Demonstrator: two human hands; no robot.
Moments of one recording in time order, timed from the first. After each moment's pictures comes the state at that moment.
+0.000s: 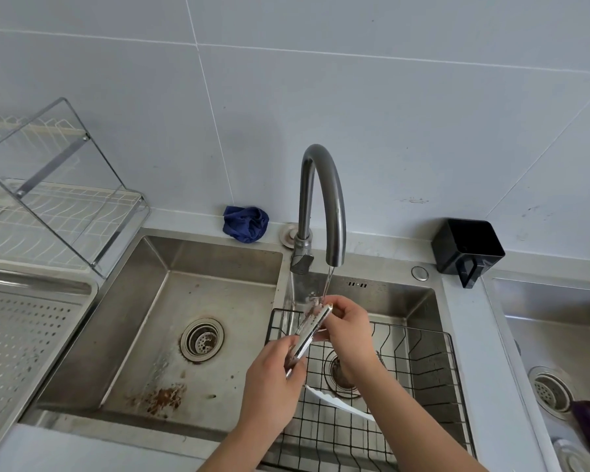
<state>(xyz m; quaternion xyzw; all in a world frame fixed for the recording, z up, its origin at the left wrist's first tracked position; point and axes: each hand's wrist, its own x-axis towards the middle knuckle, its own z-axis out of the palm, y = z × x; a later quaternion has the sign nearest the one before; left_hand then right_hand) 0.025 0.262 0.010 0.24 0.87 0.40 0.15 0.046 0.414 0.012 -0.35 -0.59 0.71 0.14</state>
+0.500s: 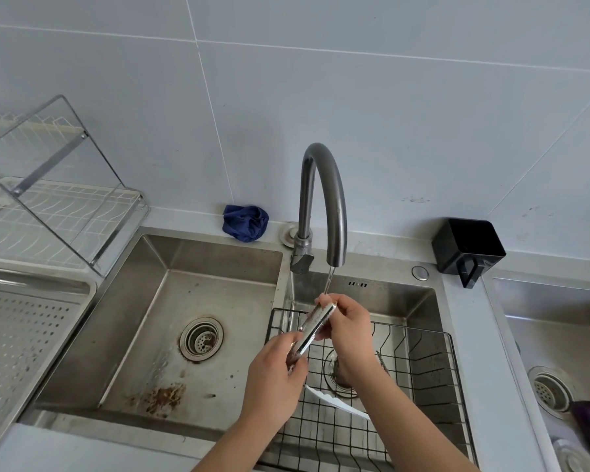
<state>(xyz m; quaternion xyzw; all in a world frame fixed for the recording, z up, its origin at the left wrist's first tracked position) 0.020 0.266 0.011 0.26 0.86 0.40 0.15 0.042 0.415 0.005 -0.35 -0.56 0.73 0.17</state>
